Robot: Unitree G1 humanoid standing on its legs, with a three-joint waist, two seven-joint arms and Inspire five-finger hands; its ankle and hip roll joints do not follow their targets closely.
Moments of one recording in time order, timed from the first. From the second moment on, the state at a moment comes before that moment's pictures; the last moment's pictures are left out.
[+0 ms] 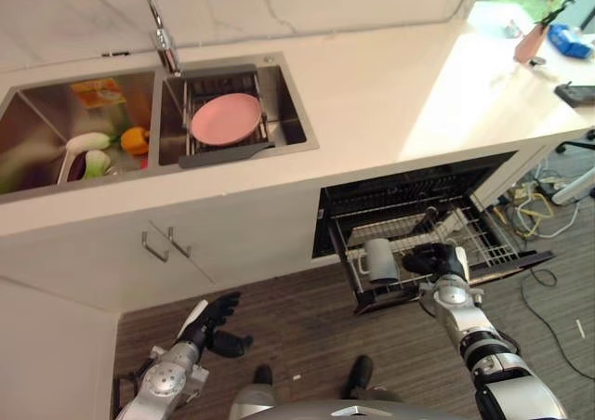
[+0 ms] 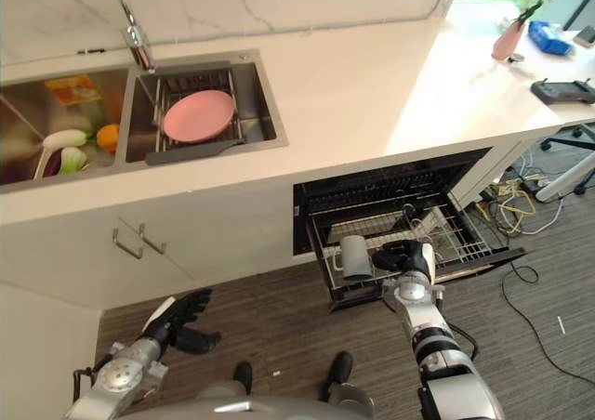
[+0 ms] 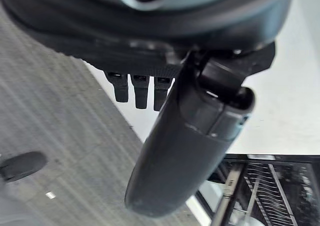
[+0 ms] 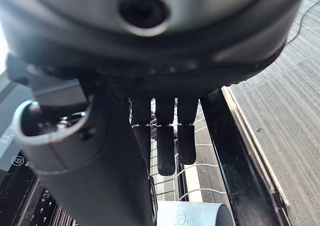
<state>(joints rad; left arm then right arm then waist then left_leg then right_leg) 0.26 0.50 -0.24 0.44 -0.09 -0.02 -0.01 -0.33 -0.33 0.11 0.85 0.19 0.07 -0.39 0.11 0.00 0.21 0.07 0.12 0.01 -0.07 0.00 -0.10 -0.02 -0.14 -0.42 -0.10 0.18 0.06</state>
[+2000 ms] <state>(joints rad) 0.00 0.18 -0.11 1.15 -0.11 -0.03 0.04 0.12 -0.35 -0.09 0.02 0.20 -0.12 -0.23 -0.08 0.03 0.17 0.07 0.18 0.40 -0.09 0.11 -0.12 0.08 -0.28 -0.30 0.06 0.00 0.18</state>
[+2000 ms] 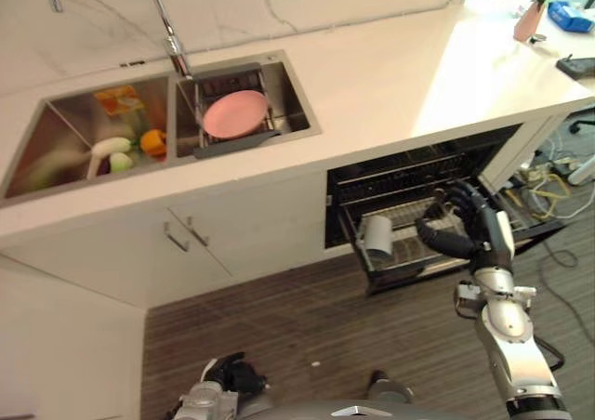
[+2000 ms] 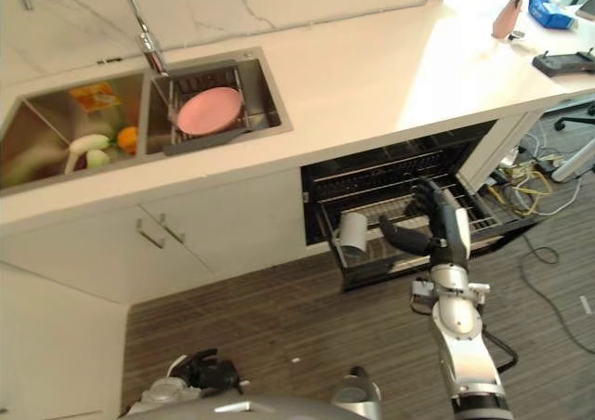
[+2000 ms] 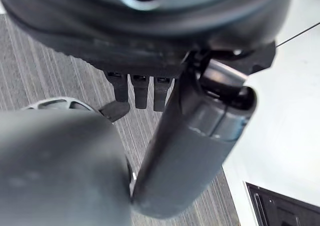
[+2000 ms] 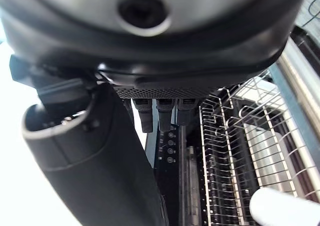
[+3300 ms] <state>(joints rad) -0.05 0.13 -0.07 1.26 -0.14 -0.03 0.04 0.13 -0.43 0.00 -0.19 0.39 -0.17 -0.09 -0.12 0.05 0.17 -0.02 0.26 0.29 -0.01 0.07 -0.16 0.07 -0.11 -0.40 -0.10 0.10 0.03</state>
